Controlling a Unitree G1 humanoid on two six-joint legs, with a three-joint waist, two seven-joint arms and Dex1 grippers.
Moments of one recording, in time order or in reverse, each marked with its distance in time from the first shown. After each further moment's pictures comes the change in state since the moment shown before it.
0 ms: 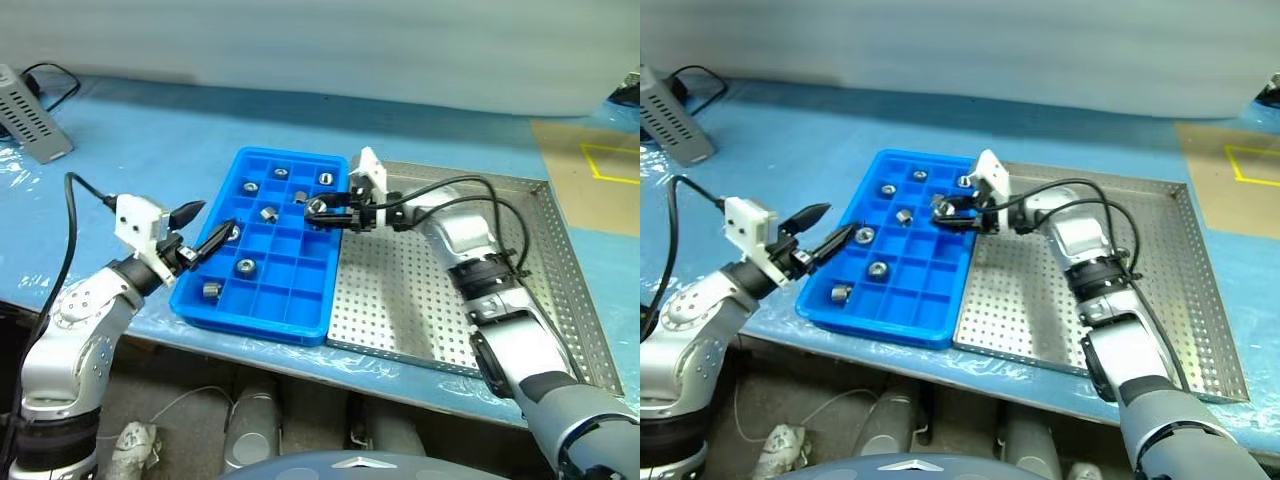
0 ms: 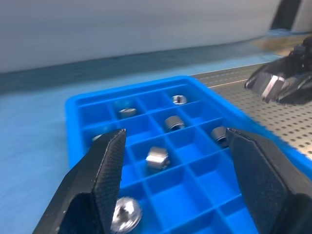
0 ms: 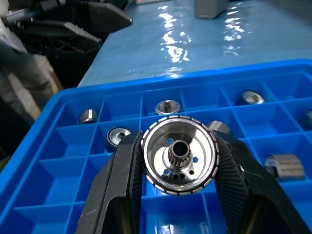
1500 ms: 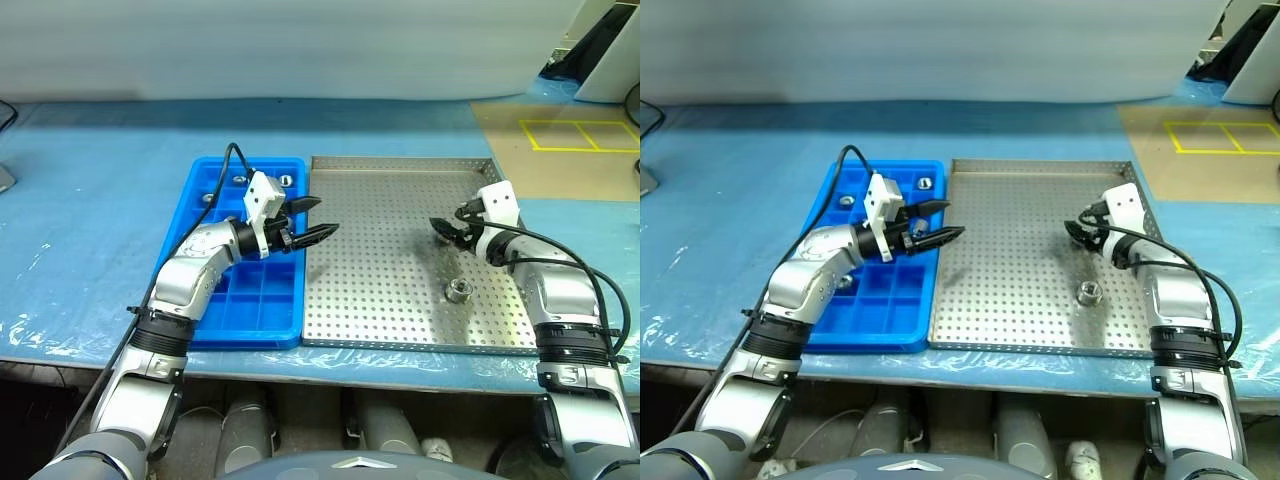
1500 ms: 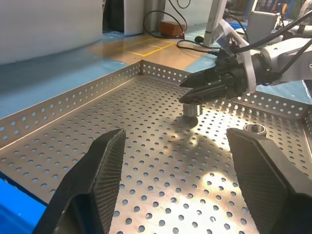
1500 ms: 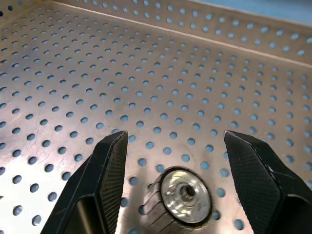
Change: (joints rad) left arm -0.509 -0.186 -0.405 0.576 0.109 -0.181 -0.362; right arm 0.444 -0.204 -0.432 -0.282 -0.098 0.247 -0.603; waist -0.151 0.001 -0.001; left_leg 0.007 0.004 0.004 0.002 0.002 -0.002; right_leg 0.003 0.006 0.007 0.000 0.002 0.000
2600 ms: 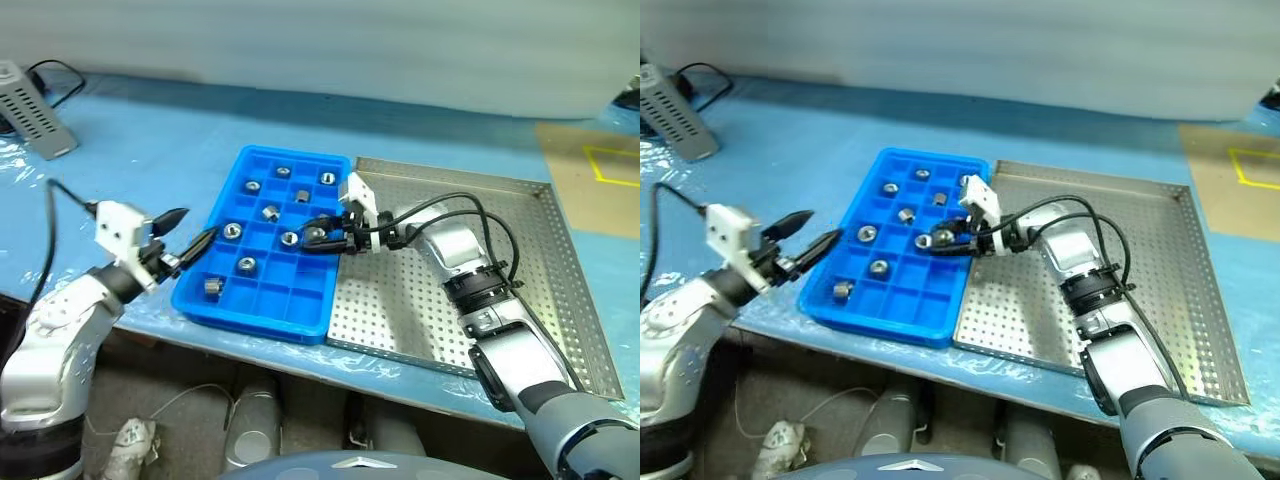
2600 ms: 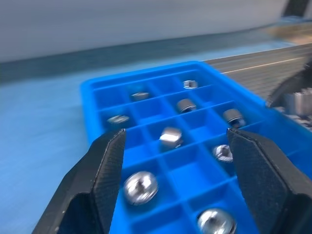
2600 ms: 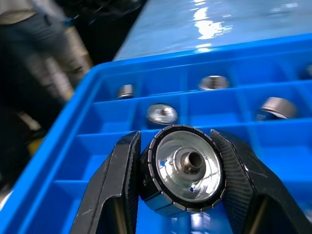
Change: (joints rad) left arm 0.596 0.216 0.521 -0.596 -0.113 0.197 0.314; right arm -0.368 0.191 0.508 0.174 0.119 -0.170 0.734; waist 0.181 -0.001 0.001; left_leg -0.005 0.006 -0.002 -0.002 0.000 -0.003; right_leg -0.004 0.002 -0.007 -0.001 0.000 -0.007
